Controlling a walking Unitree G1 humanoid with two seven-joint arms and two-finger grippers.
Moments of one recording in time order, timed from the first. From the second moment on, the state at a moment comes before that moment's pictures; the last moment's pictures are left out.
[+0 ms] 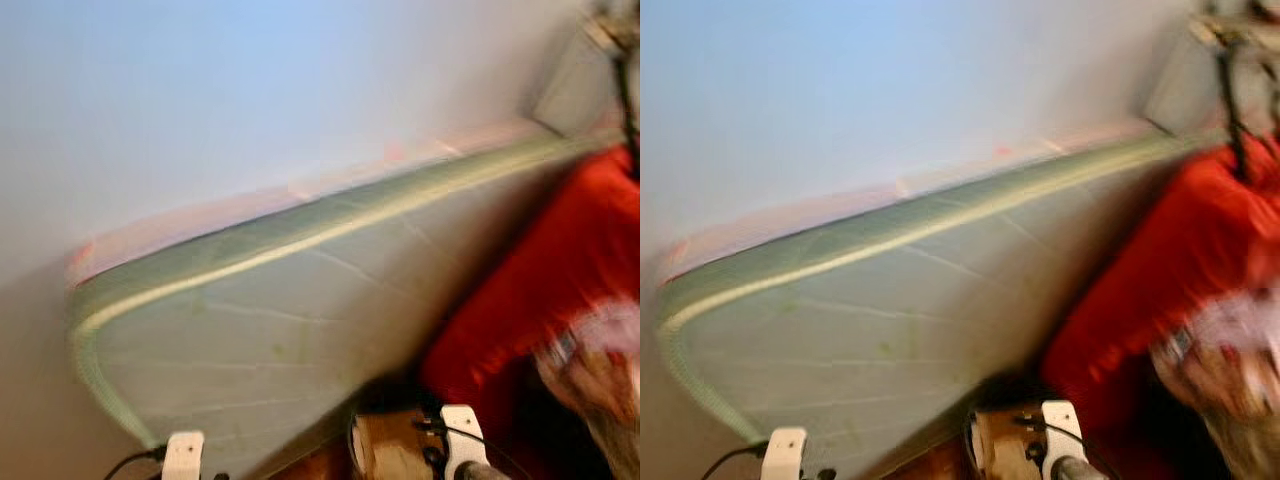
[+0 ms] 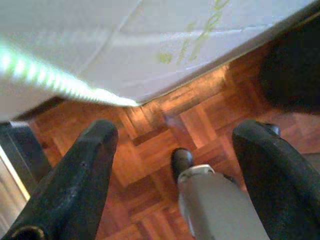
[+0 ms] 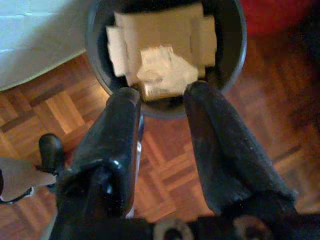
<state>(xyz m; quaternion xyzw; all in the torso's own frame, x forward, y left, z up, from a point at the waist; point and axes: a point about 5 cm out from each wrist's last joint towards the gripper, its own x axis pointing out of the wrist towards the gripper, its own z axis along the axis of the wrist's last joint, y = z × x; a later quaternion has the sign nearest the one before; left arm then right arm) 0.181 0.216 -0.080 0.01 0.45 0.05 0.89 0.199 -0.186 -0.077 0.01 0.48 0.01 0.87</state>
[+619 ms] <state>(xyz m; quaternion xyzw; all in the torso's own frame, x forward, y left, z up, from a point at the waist) 0.174 0.214 -0.084 0.01 0.46 0.05 0.89 0.195 -0.185 -0.080 0.01 0.49 0.01 0.87</state>
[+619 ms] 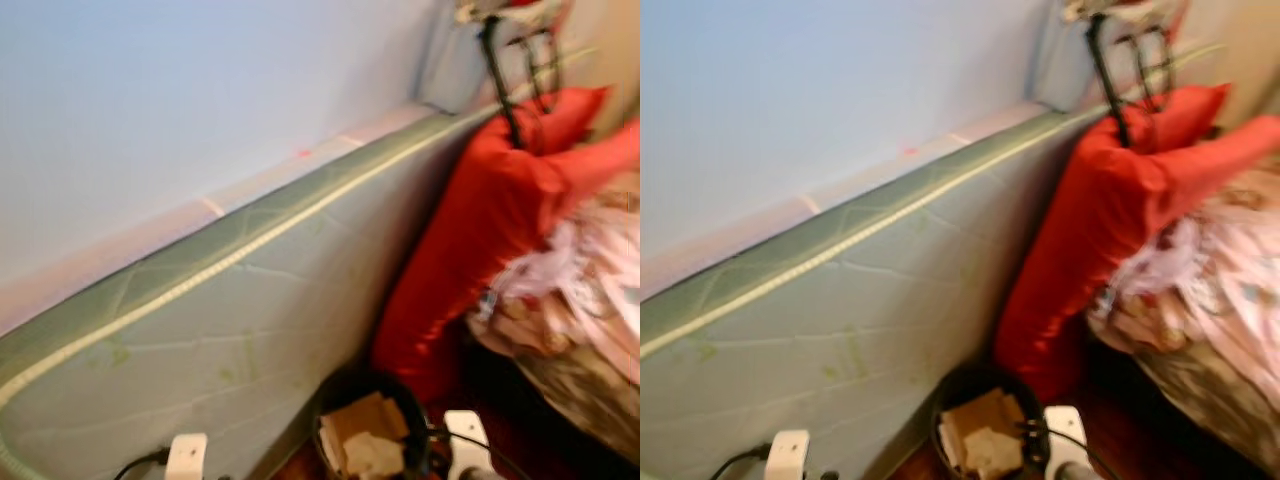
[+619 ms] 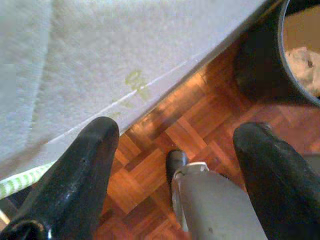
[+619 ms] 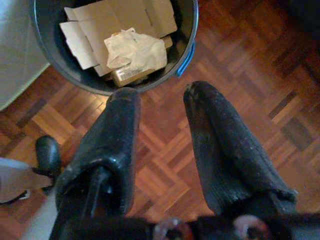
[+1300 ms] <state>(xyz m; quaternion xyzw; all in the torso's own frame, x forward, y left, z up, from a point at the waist) 0.178 0.211 -0.082 0.01 0.45 0.04 0.89 0.195 -0.187 -0.079 0.02 0.48 0.00 0.88</state>
